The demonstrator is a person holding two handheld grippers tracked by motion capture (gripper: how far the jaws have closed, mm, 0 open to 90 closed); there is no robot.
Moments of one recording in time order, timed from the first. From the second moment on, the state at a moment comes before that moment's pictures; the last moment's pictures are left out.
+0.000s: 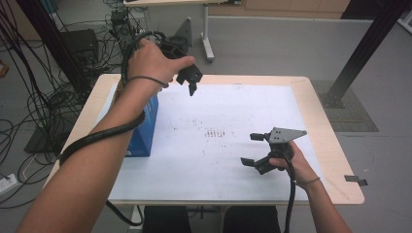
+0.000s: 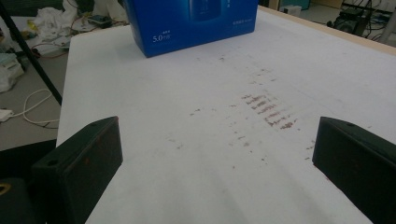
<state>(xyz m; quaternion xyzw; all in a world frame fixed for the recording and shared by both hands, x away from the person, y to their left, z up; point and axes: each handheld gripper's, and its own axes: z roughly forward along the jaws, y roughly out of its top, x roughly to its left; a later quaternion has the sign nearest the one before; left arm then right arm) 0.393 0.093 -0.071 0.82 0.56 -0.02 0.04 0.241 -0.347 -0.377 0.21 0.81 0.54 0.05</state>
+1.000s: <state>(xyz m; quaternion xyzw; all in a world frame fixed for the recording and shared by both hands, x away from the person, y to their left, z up) 0.379 0.024 -0.187 0.86 0.49 -0.09 0.02 0.239 -0.373 -0.356 0.25 0.81 0.52 0.09</state>
